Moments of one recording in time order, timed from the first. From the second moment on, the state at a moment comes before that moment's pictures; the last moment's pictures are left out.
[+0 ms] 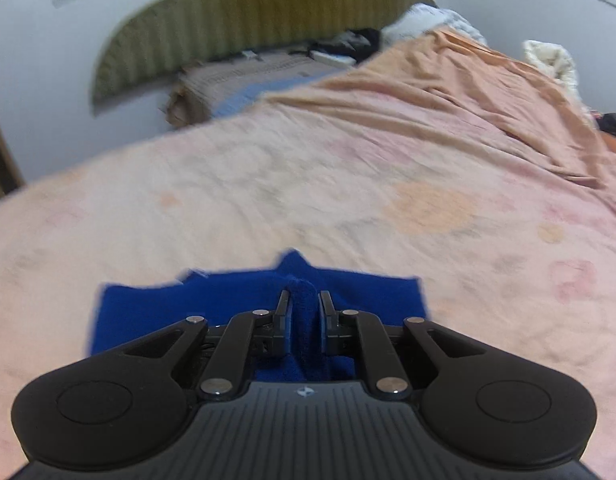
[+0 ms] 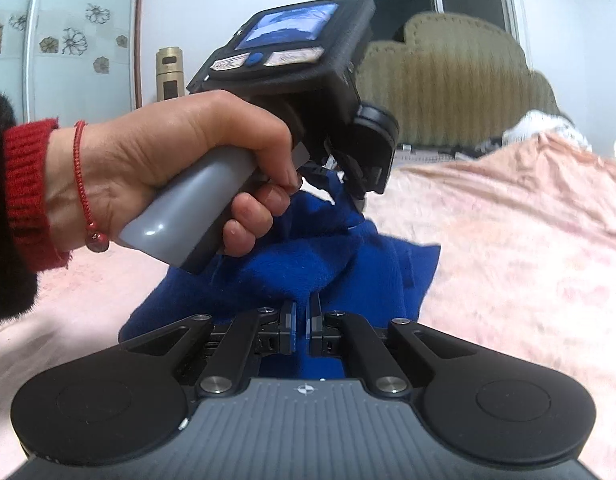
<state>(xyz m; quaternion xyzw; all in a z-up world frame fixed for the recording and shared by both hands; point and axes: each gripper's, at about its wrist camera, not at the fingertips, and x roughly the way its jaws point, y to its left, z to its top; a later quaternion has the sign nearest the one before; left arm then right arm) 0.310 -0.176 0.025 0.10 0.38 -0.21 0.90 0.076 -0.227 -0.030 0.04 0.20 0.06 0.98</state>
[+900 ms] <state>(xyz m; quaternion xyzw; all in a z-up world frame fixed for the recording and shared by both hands) 0.212 -0.066 0.018 0.14 0.28 -0.15 0.94 0.207 -0.345 -0.077 0.46 0.32 0.23 0.80</state>
